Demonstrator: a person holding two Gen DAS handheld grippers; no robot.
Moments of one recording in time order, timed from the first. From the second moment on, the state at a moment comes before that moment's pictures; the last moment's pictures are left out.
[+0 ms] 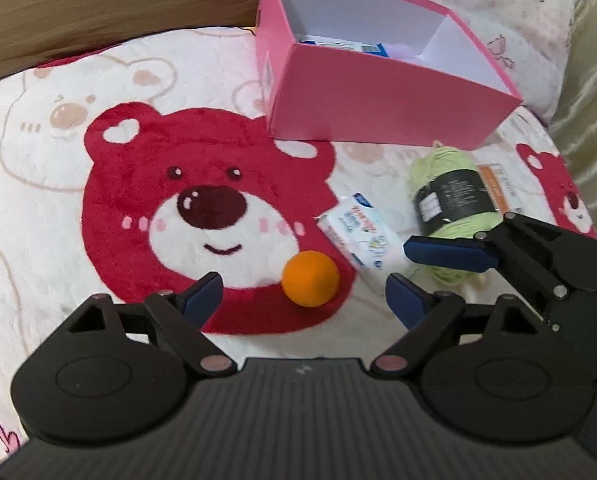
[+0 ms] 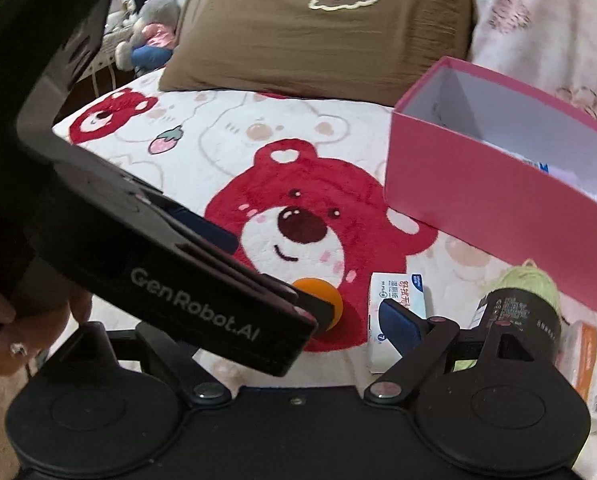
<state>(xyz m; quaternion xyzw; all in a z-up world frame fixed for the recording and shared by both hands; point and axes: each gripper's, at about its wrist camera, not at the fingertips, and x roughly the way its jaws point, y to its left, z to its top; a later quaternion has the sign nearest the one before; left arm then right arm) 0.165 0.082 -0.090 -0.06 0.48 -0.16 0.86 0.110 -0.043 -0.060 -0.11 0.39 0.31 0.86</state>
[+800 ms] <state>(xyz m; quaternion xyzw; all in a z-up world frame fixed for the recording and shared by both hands) 0.188 0.100 -0.120 -0.17 0.49 -0.17 0.84 0.145 -0.034 -0.104 -0.07 0.44 0.29 0.84</state>
